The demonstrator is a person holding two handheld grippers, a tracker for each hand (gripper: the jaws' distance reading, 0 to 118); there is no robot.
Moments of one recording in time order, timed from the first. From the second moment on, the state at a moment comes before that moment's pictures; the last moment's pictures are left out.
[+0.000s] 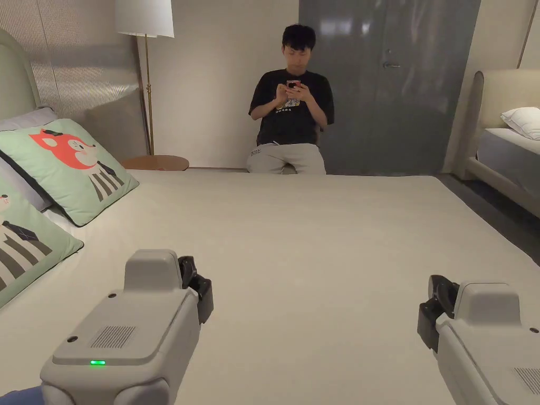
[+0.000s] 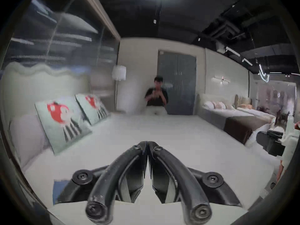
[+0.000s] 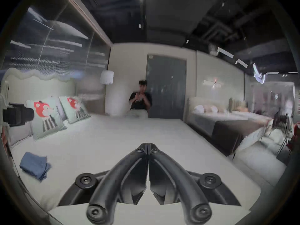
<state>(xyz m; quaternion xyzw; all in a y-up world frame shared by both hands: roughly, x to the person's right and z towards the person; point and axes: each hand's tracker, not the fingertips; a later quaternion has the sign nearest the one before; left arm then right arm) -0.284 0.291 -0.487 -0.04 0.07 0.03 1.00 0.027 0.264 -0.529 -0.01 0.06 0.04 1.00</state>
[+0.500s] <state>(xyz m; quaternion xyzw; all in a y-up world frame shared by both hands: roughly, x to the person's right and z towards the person) -0.256 0.306 -0.486 0.04 0.09 -0.02 0.99 0.030 0.297 -0.519 0.06 0.04 0.05 1.00</state>
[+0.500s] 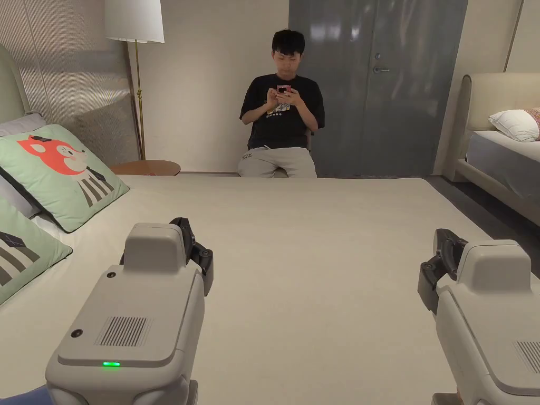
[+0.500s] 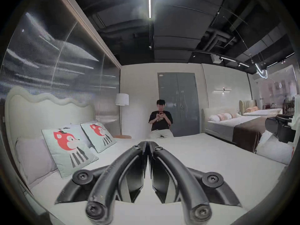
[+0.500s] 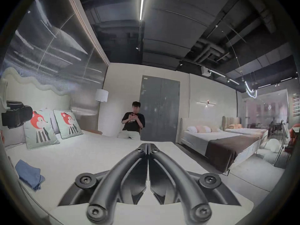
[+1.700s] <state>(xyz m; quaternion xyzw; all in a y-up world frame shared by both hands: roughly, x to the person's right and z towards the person) -0.255 0.302 -0.483 0.04 0.10 0.00 0.99 0.031 0.291 -0.524 0.04 0.05 0.04 1.00</state>
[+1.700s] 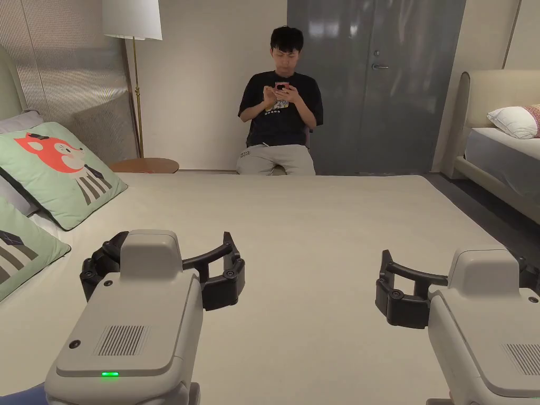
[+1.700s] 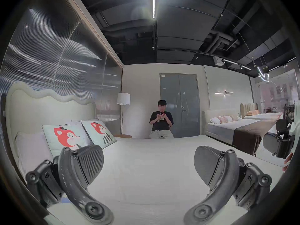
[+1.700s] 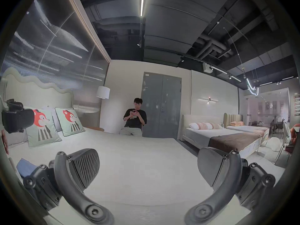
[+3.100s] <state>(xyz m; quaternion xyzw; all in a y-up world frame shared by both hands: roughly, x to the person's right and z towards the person) -0.257 0.299 -0.477 0.07 0.11 0.02 0.99 0.027 0.295 -0.515 0.05 0.05 0.04 1.00</state>
